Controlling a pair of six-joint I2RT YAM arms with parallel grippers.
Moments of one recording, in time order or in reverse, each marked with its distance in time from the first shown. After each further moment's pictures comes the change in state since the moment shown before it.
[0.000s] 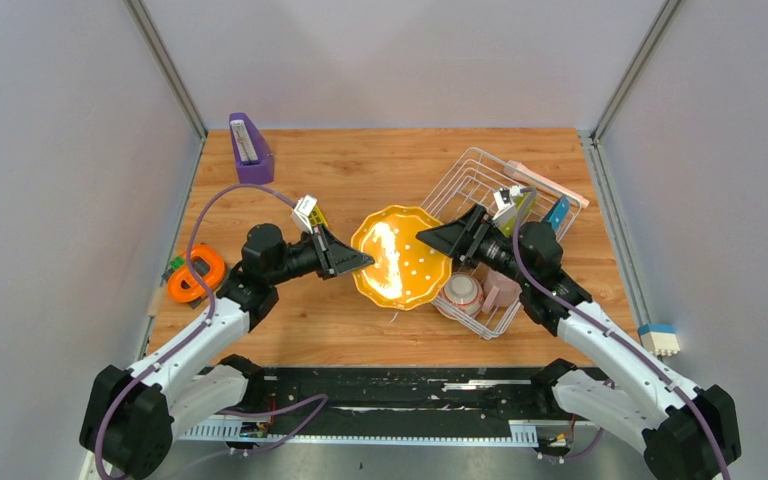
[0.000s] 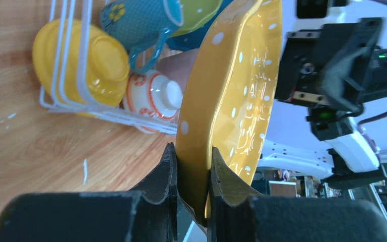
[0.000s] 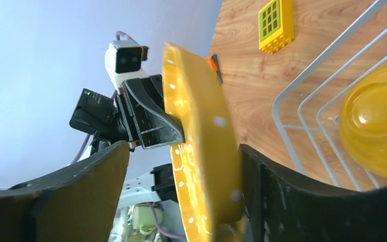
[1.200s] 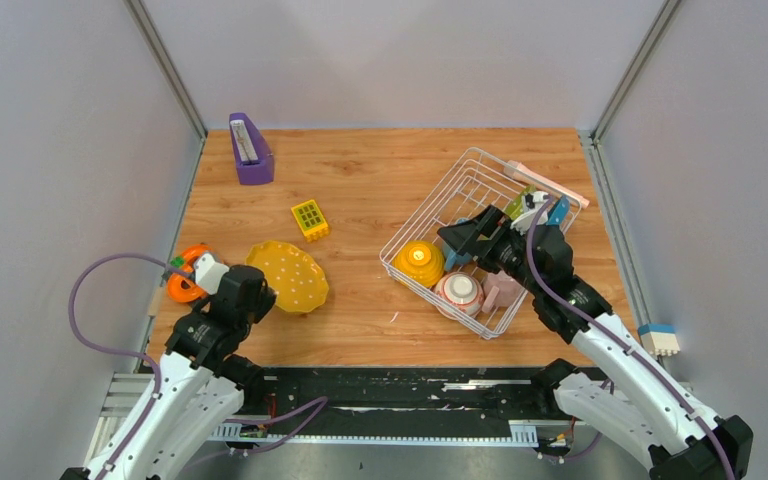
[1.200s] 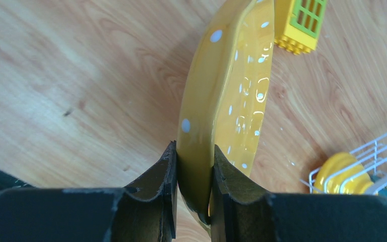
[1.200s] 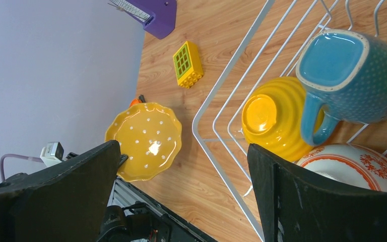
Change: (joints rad) left arm -0.003 -0.464 0.062 -1.187 -1.133 -0.163; right arm 0.000 -0.119 0.068 -0.355 0.327 -0.172
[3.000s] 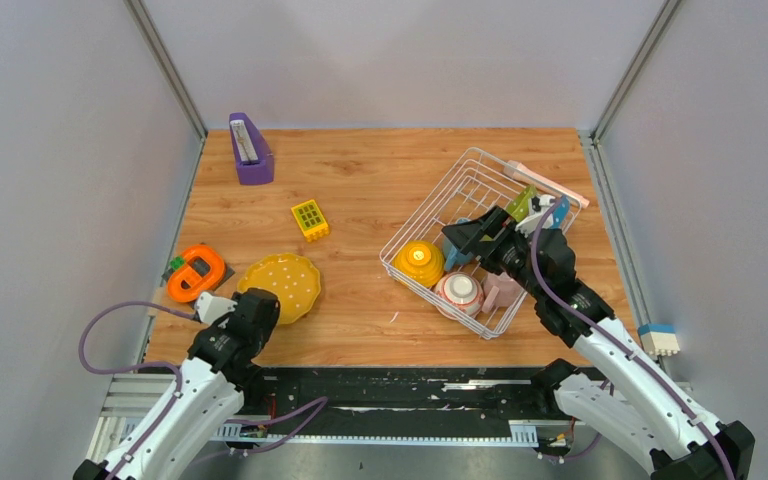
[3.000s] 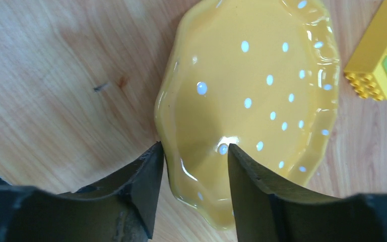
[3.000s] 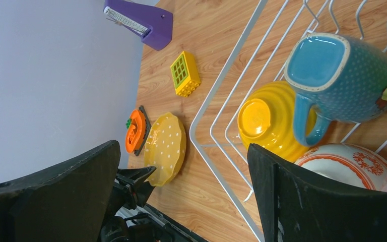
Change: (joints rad) left arm 0.004 -0.046 -0.288 0.053 -0.068 -0.375; right arm 0.000 -0.029 -0.018 0.004 0.048 0.028
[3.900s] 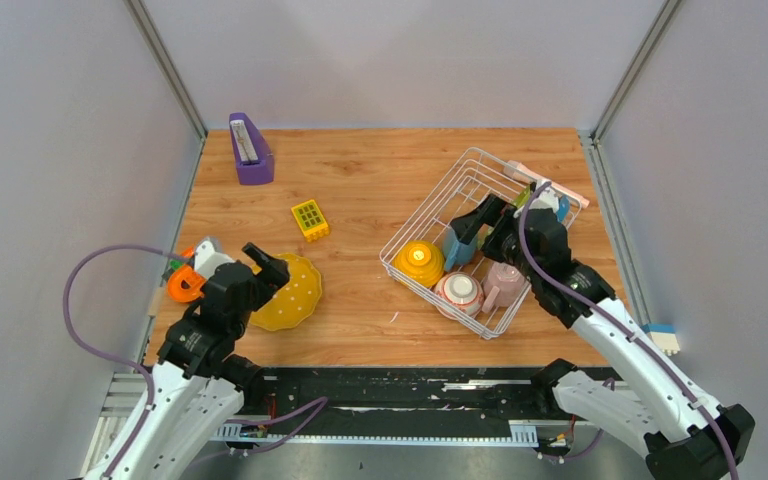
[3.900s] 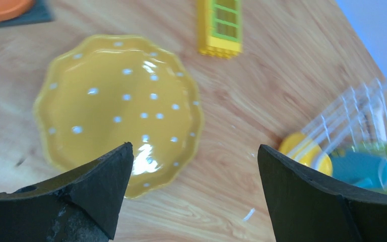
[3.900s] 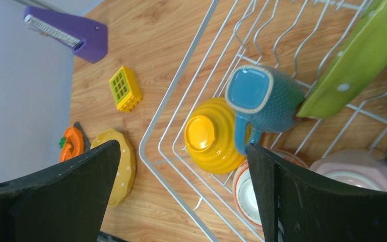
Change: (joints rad) left arm 0.001 0.000 0.299 0.070 0.075 0.511; right arm 0.000 0.103 0.158 -0.209 0.161 -0.146
